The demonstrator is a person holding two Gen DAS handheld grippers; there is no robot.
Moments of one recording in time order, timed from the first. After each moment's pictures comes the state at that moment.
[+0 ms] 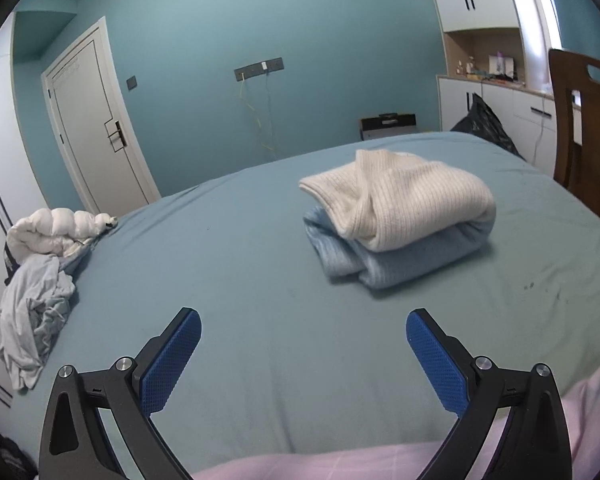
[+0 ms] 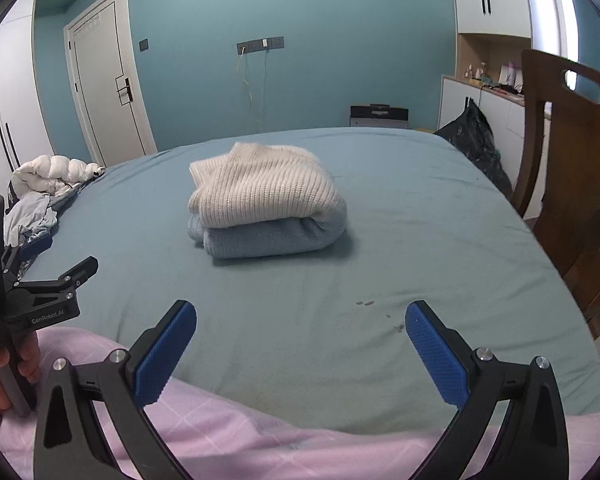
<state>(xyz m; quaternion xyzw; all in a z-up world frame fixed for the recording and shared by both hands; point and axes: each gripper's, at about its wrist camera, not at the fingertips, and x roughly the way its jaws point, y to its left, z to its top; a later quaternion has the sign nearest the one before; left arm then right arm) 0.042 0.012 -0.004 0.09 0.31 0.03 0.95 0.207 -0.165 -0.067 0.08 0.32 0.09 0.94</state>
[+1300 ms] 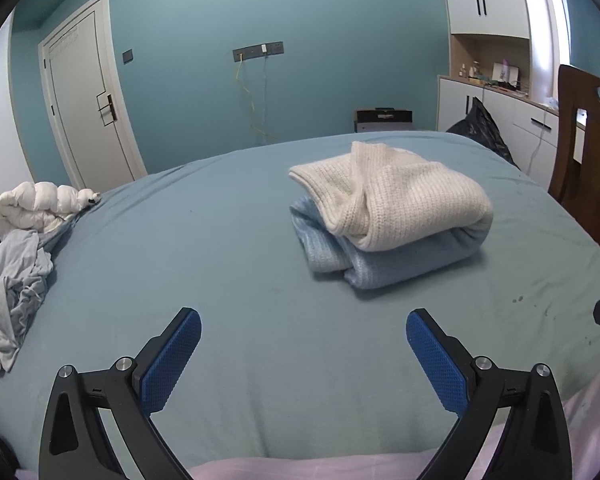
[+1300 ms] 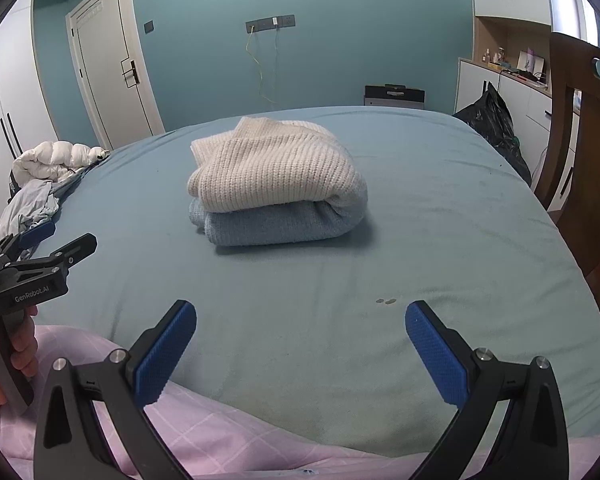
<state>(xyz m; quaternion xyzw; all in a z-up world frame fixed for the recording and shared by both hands) 0.061 0.012 -0.011 0.05 0.34 0.01 0.94 0.204 -0.177 -0.066 0.07 0.35 0.12 0.93</state>
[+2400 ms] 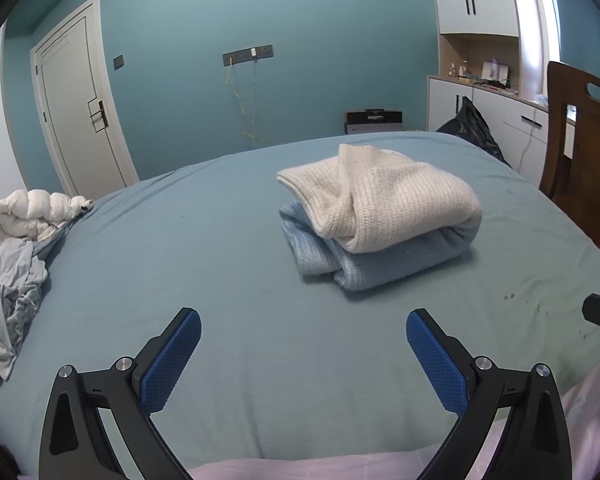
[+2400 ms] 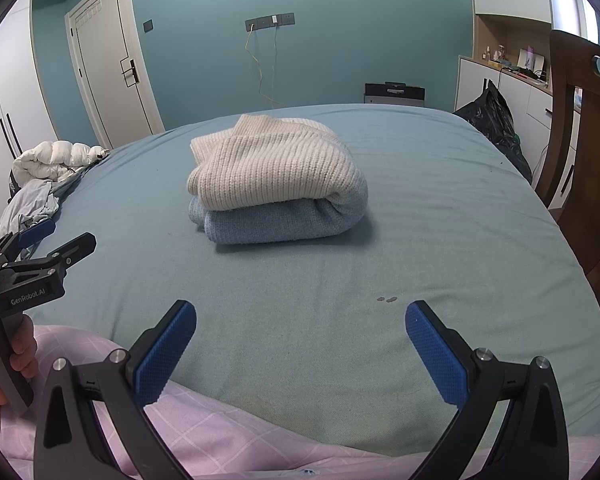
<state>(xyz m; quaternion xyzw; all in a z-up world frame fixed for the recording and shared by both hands) 0.058 0.005 -0.008 0.05 0.33 -0.01 0.94 0.204 -0.178 -0.069 0.07 0.35 0.12 0.92</state>
